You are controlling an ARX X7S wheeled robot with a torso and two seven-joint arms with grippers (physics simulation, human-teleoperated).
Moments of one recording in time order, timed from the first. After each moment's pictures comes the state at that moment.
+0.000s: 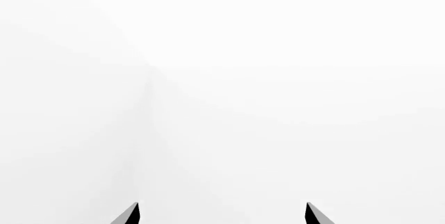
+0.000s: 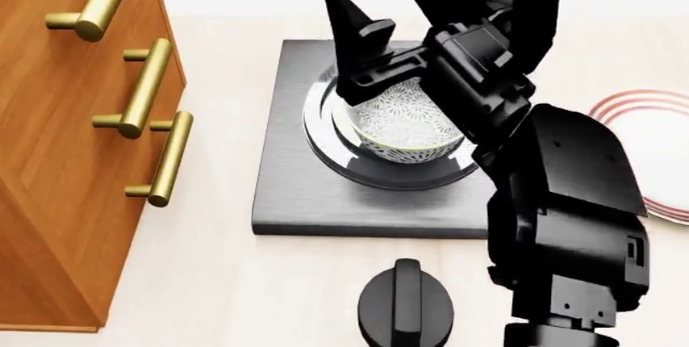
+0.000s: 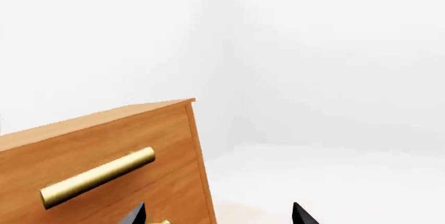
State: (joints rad) left arm 0.16 -1.02 -0.14 0.87 -0.57 0.27 -0.90; right arm 1.11 0.07 0.13 0.60 0.26 0.35 -0.76
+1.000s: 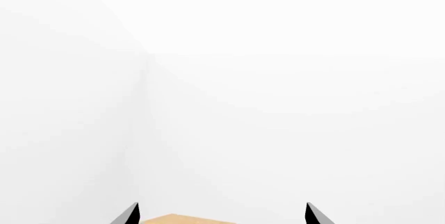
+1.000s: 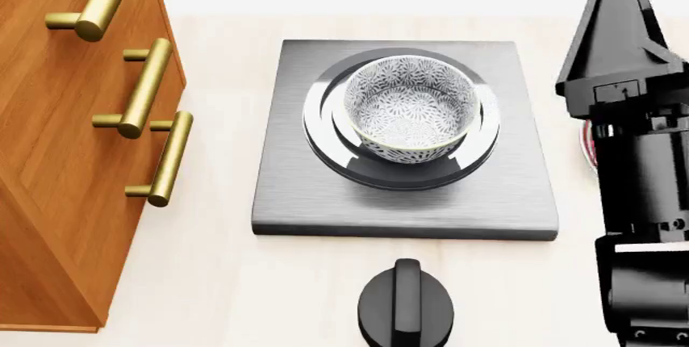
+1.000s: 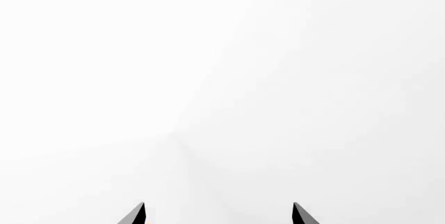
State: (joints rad) left arm 0.12 -0.98 -0.06 0.84 -0.57 0.27 -0.87; right arm 0.78 0.03 0.61 0.04 0.89 0.55 -0.48
